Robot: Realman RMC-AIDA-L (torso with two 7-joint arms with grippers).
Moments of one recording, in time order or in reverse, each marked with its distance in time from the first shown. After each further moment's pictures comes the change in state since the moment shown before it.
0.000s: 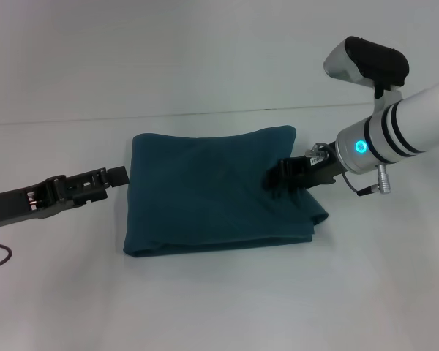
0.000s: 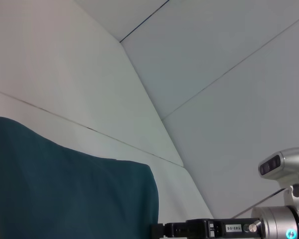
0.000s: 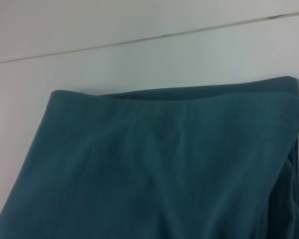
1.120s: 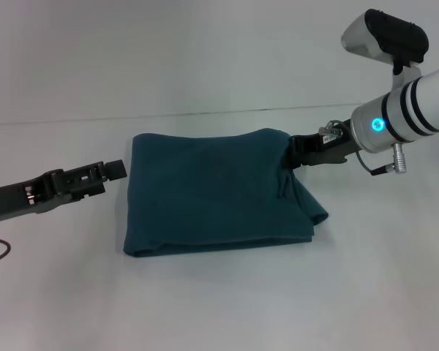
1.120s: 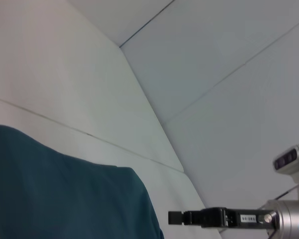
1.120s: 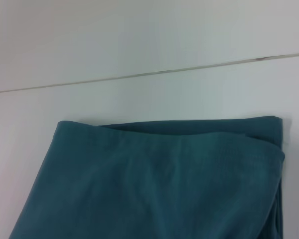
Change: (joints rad) left arm -0.007 0.000 -0.014 -0.001 -0.002 -0.007 0.002; right arm -0.040 -0.007 -0.006 -0.144 0.003 -0.077 0.029
